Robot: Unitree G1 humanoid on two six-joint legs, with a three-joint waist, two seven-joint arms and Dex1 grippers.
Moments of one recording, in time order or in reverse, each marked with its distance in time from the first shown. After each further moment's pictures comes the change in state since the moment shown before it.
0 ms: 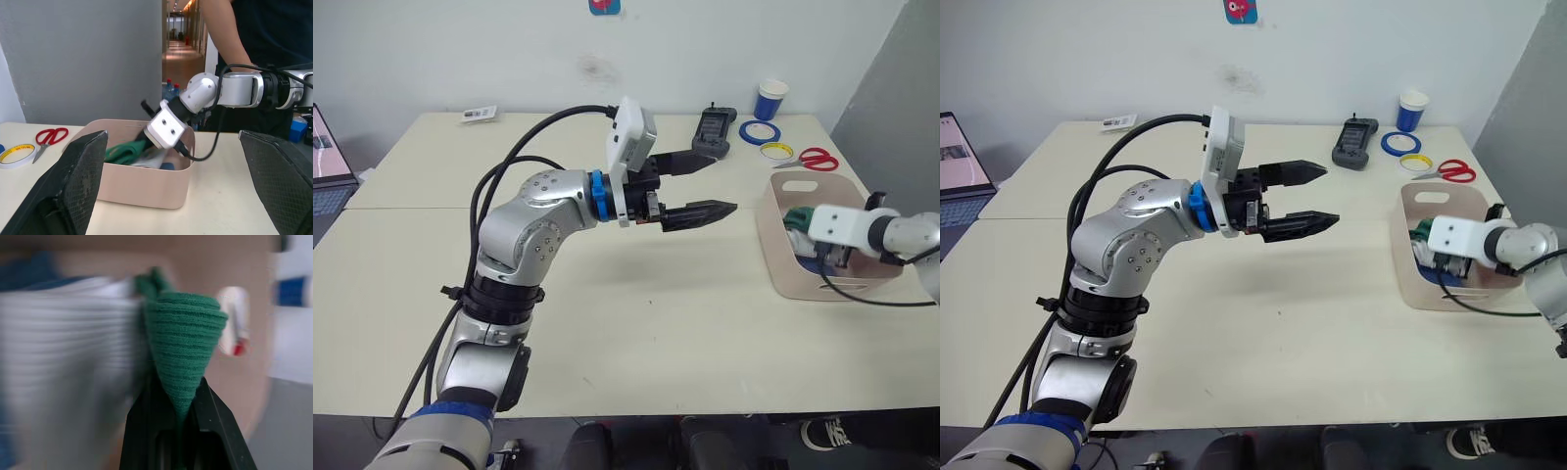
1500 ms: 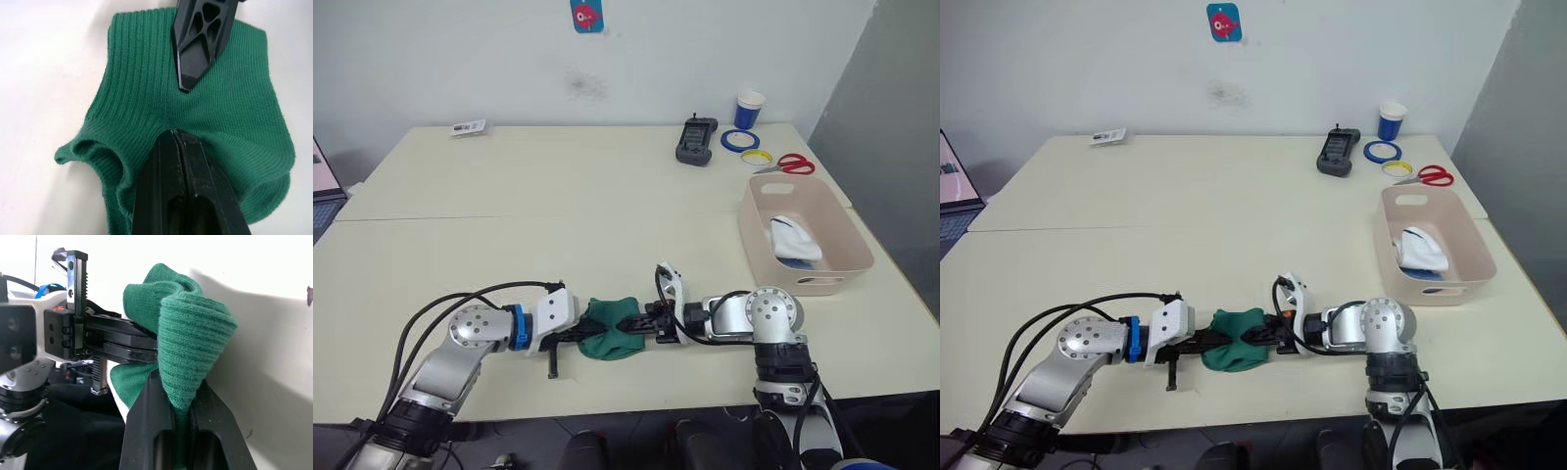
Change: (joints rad) left arm 0.744 0.361 -0.022 0.054 0.394 -0.528 -0.232; right arm 0.088 1.173 -0.519 -0.239 0.992 1.548 -0.541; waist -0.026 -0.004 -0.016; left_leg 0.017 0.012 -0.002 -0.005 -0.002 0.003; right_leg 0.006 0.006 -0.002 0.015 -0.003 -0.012
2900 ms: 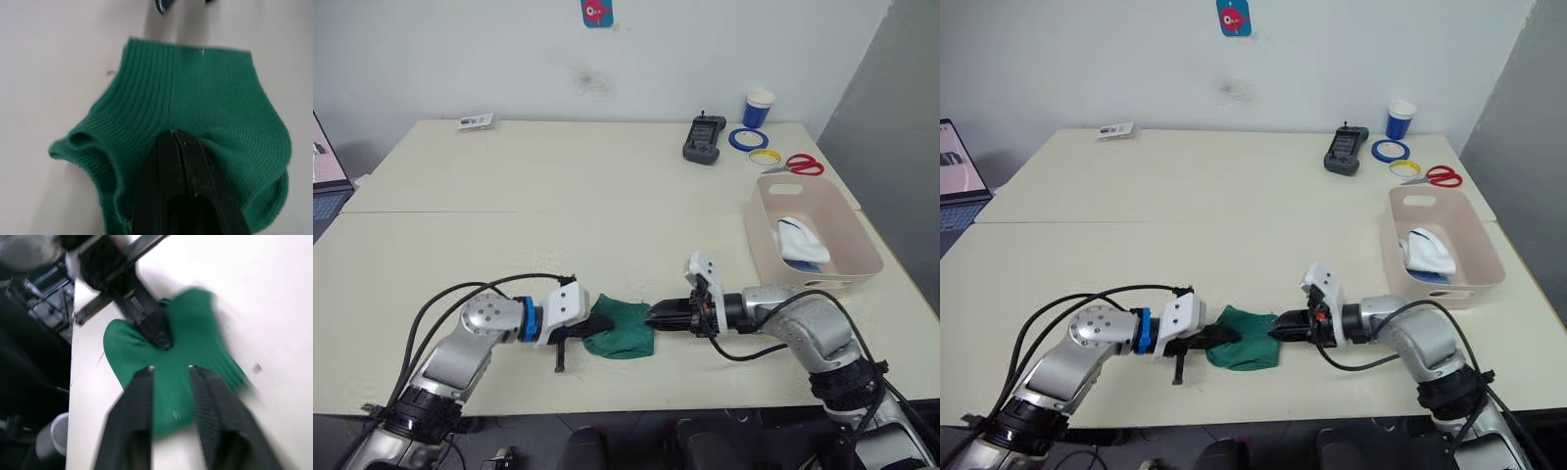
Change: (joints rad) left arm -0.059 -0.009 -0.049 -0.016 0.059 0.005 -0.006; right arm 0.108 -0.485 0.373 -0.272 -0.258 -0.576 0.624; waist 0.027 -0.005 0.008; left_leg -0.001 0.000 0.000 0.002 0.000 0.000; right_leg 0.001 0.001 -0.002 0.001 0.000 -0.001
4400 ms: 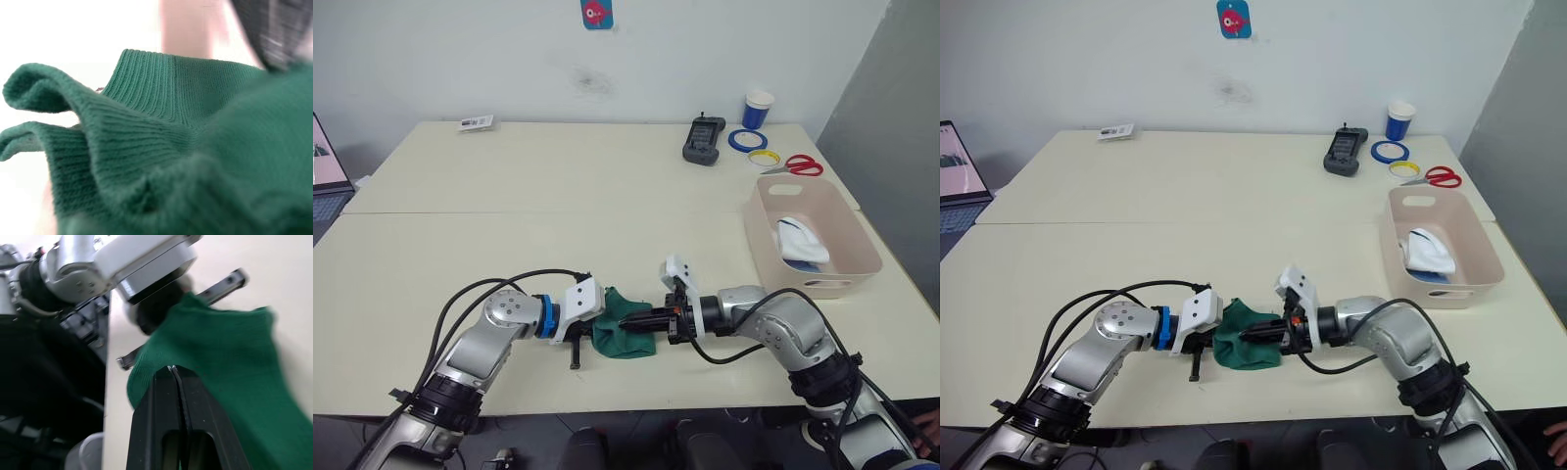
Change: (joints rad) left arm -0.087 -0.066 -0.068 0.050 -0.007 0.116 -0.004; right arm -0.051 0.076 0.147 0.042 0.074 -0.123 0.040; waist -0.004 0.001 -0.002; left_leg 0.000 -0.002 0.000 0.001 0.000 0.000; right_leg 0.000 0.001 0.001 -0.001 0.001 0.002
